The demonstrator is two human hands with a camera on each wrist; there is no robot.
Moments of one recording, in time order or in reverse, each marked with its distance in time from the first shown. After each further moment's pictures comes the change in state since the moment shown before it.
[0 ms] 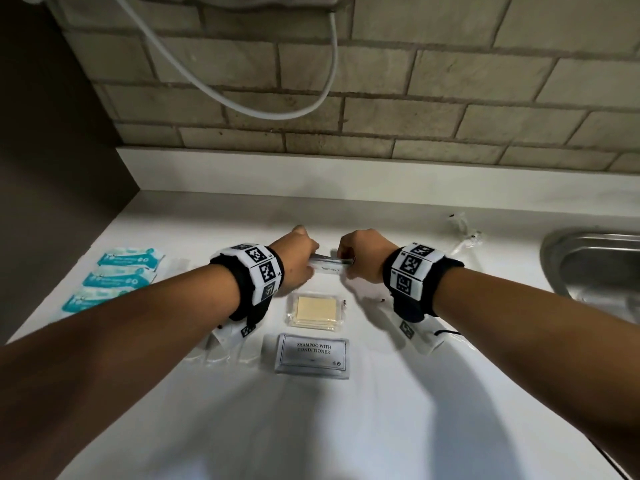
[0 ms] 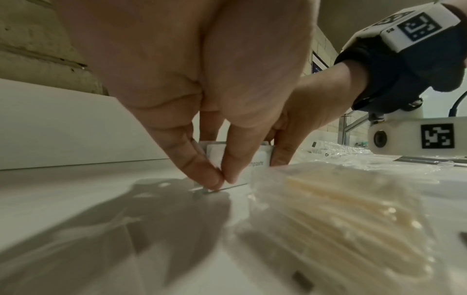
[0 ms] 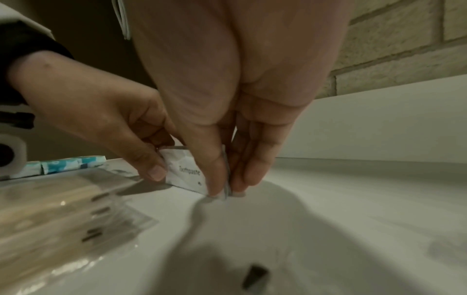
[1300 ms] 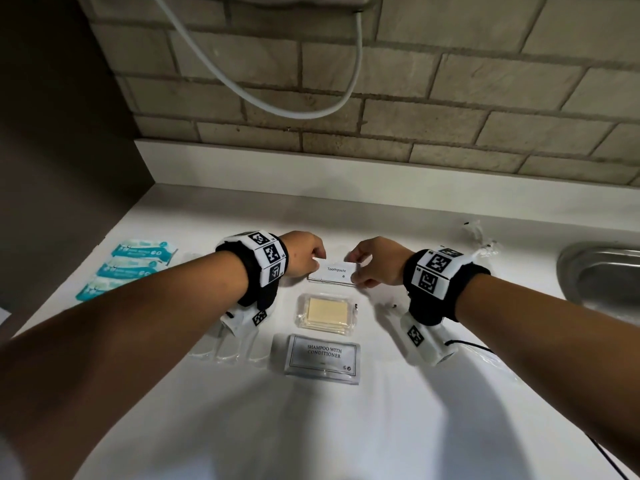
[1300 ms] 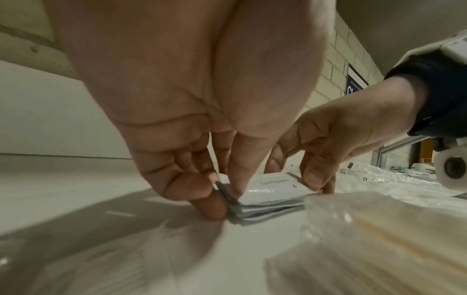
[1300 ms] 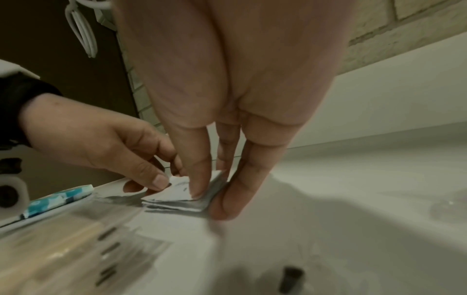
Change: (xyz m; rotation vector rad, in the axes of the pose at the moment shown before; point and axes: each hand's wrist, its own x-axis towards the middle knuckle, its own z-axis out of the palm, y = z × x) left_hand 0.005 -0.008 -0.015 -0.106 -0.089 -0.039; right_hand 0.006 0.006 0.003 0.424 -0.165 0.133
